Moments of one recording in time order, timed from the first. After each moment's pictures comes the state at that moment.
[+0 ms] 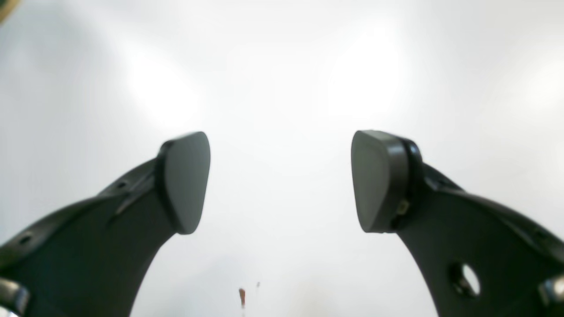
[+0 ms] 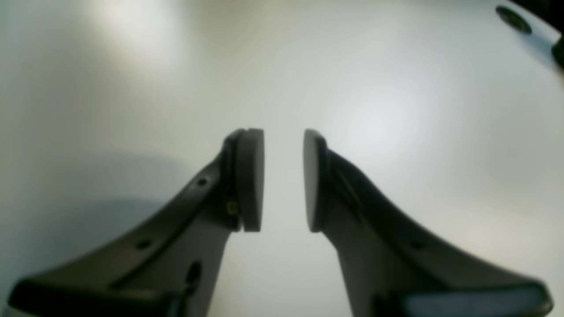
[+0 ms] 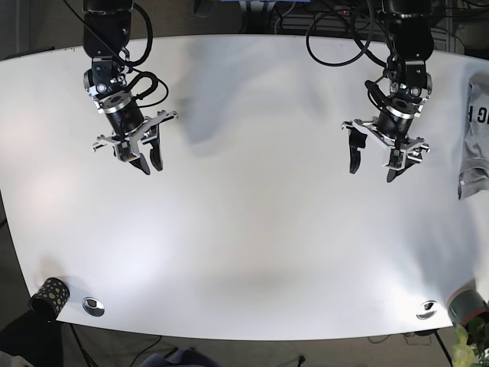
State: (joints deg) left arm 13.8 -9.6 -8.5 89.8 -2.3 -16.6 5.6; right arm -13.6 13.8 8.4 88.6 1.7 22.9 -0.6
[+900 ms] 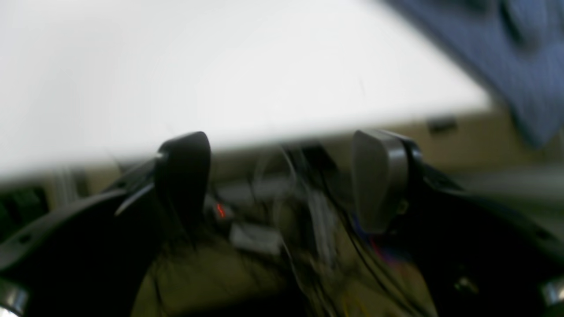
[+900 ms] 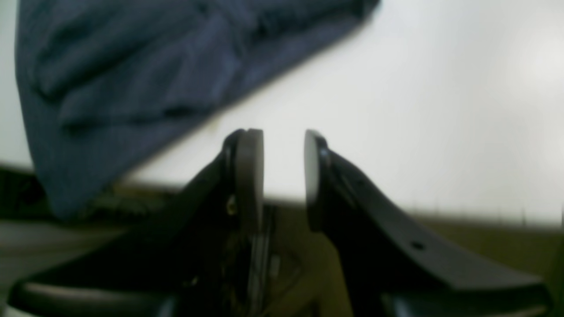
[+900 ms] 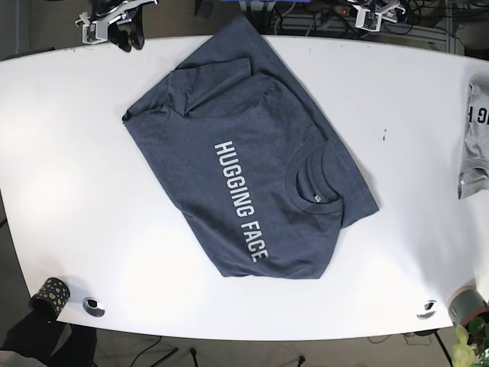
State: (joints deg) left arm 62.8 -0.3 -8.6 111.2 -2.6 -16.5 8.3; right arm -59.7 15.8 17.2 106.2 24.3 22.9 -0.6
